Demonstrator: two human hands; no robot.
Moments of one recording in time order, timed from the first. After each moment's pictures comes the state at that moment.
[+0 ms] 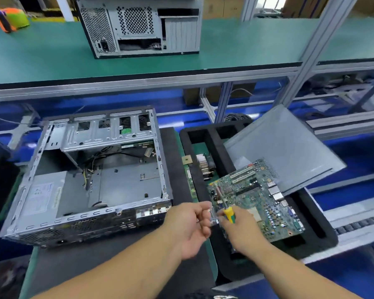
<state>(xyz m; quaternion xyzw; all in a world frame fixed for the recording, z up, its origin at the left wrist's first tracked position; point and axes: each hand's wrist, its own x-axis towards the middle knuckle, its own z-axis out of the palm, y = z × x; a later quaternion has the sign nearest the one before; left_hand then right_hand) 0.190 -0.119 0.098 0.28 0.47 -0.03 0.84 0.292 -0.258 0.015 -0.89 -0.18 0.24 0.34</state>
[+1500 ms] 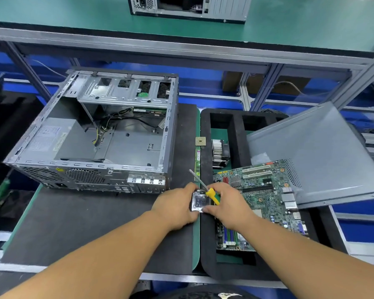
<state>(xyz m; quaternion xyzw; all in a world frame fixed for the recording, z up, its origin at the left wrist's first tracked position) 0.202 -0.103 -0.036 0.93 0.30 -0.05 0.22 0.359 -0.228 -0.031 -0.82 -0.44 0.28 0.23</state>
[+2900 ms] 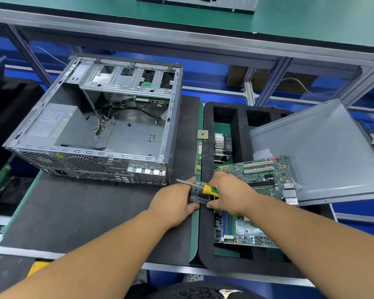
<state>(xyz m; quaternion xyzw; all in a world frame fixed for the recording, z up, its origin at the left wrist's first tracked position) 0.190 -0.111 -0.042 0.92 0.31 -0.03 0.23 0.378 -0.207 -0.001 -0.76 -0.60 0.26 -0.02</state>
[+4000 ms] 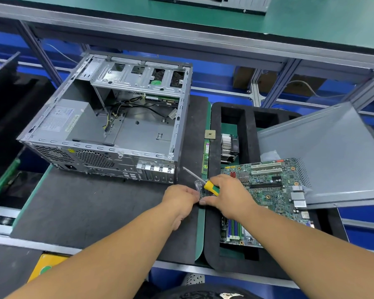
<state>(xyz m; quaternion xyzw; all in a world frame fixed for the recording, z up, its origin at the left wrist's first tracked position) 0.199 -0.126 -0.034 0.54 0.58 0.05 0.61 0.352 -0.208 -0.019 -0.81 -0.52 0.25 0.15</state>
